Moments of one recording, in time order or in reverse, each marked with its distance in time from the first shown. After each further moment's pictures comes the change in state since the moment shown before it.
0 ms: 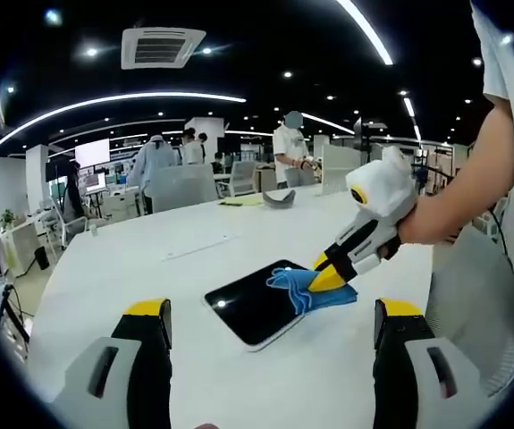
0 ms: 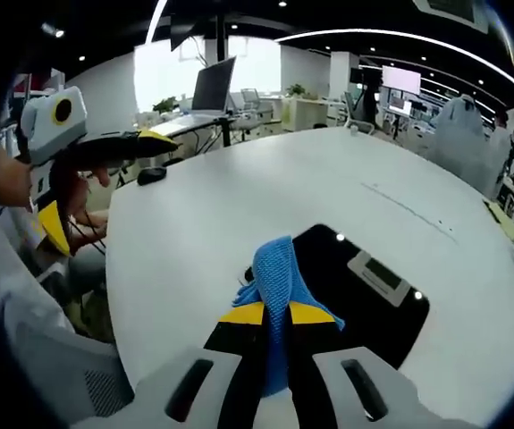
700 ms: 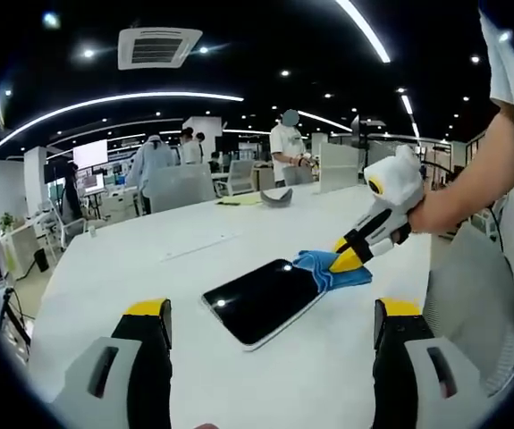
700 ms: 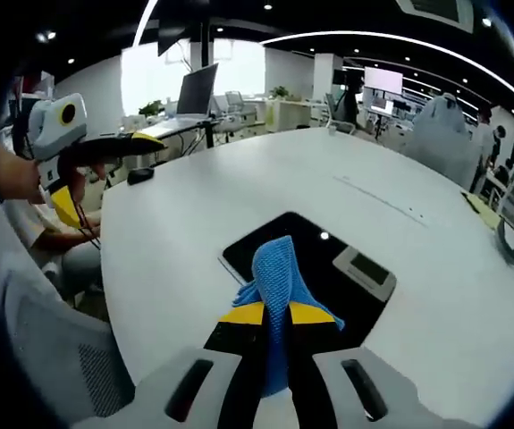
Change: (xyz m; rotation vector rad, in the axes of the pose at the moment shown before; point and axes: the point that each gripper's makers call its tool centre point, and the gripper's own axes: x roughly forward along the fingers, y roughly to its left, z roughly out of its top) left arm -0.003 -0.009 0.003 0.011 0.004 -0.004; right arm -0.041 -0.023 -0.027 0.023 0.002 -0.065
